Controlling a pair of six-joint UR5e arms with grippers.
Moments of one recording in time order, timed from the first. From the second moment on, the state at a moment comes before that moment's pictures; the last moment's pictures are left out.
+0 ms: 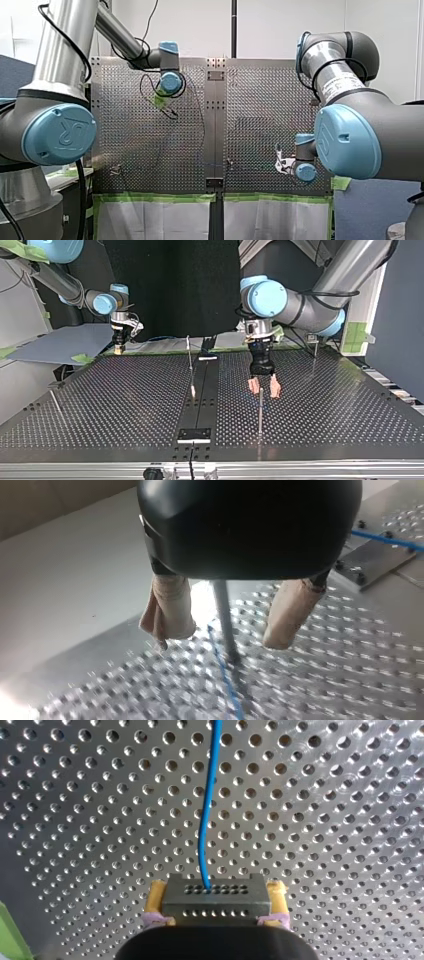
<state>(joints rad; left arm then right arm) -0.37 -1.76 -1.76 -2.60 -2.03 -2.52 1.76 -0.61 1.59 -0.95 1.56 1.55</state>
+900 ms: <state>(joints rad) -0.29 -1.84 -1.72 -2.56 -1.91 -2.76 1.76 -0.60 1.59 -0.95 1.56 1.55</state>
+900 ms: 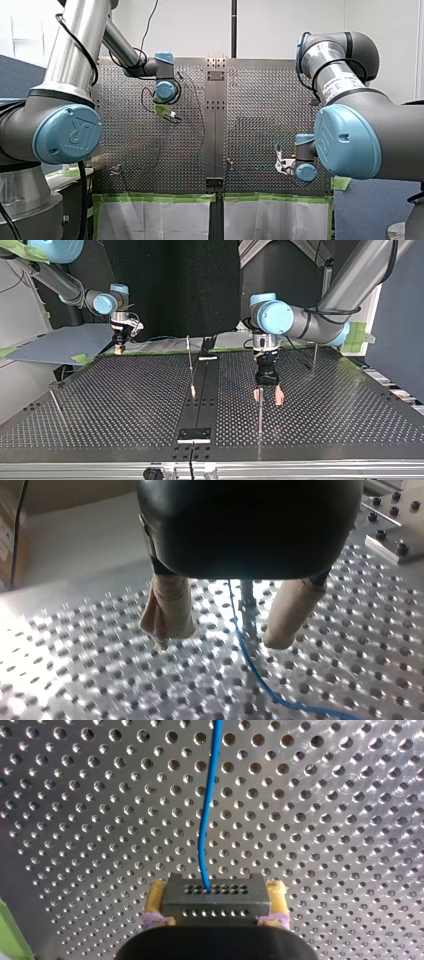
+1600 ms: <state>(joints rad) -0.25 -1.94 -1.63 -2.63 -1.94 -2.78 1.76 -0.62 1.59 -0.94 1.59 1.54</state>
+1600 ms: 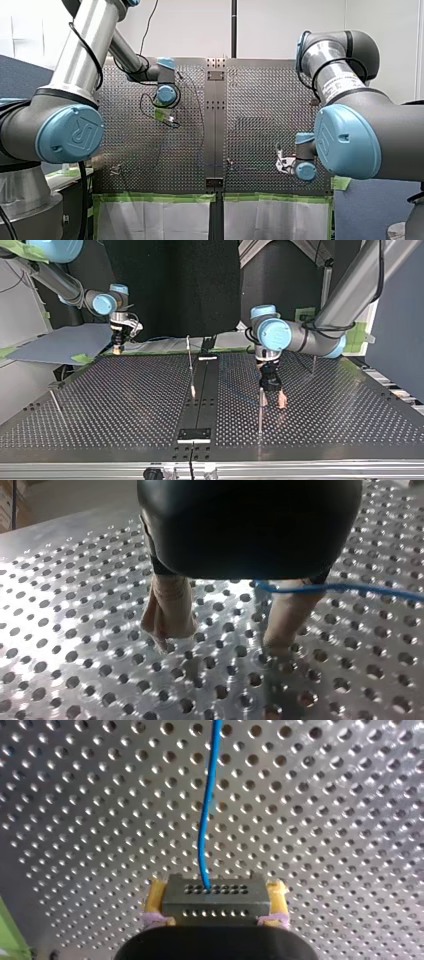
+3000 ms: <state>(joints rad) -0.24 -1.94 -1.63 -2.63 -1.93 -2.76 1.77 -0.98 1.59 -0.58 1.61 1.59</state>
